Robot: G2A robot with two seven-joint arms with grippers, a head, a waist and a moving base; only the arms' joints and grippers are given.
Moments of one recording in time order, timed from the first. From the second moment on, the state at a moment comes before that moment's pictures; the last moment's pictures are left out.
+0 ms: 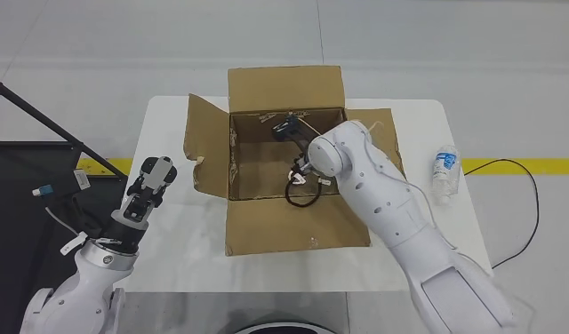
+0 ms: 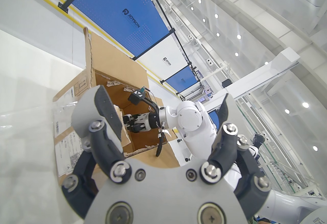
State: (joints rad) left arm 1.81 -1.28 -1.80 -2.31 0.11 -0.18 -0.30; right arm -0.48 -1.53 0.81 -1.06 -1.01 -0.06 1.28
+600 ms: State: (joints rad) left arm 1.81 -1.28 -1.80 -2.31 0.11 -0.18 -0.30; right arm -0.39 -1.59 0.72 -0.83 -0.99 -0.07 1.24
